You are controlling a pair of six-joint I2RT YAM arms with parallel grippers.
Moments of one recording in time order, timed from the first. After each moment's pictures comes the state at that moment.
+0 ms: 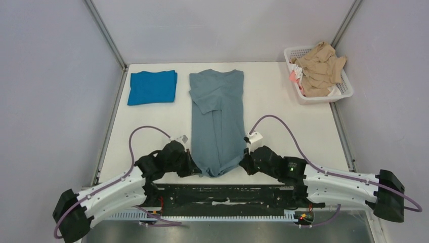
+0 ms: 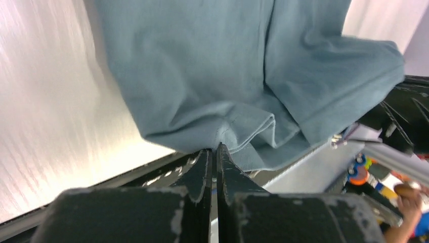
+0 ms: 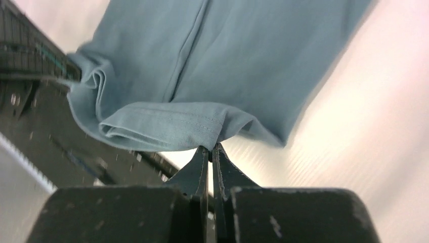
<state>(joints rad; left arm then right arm) -0.83 0.67 0.30 -0.46 0.19 -1.06 1.18 0.85 0.43 -0.28 0.25 0.60</state>
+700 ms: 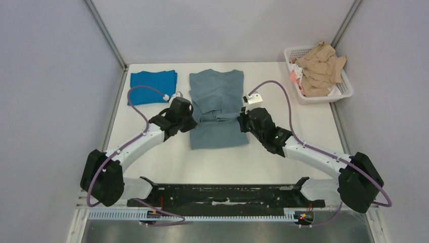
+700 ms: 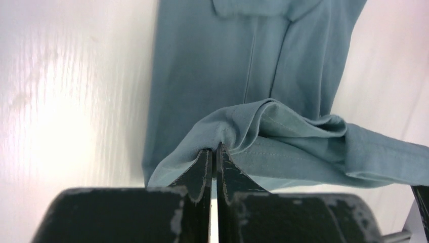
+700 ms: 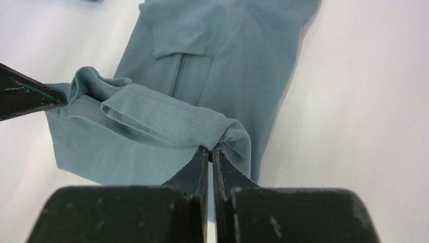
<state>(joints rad) -0.55 1.28 0.85 -0.40 -0.15 -0.86 0.78 1.22 0.72 0.06 0.33 0.32</state>
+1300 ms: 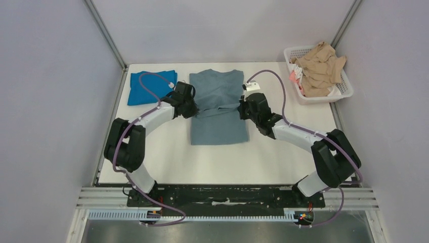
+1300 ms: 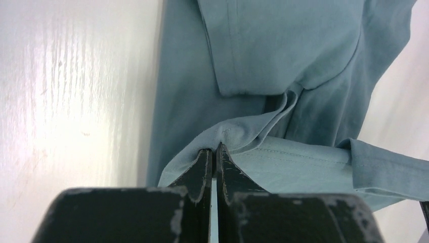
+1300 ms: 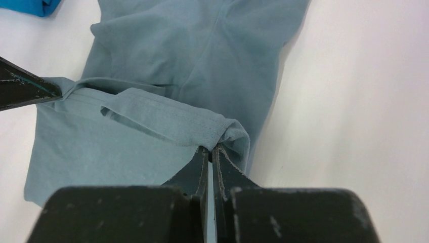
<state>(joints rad) -0.40 1.67 1.11 -0.34 -0.05 -0.75 0.59 1.51 0.86 0.18 0.17 0.26</state>
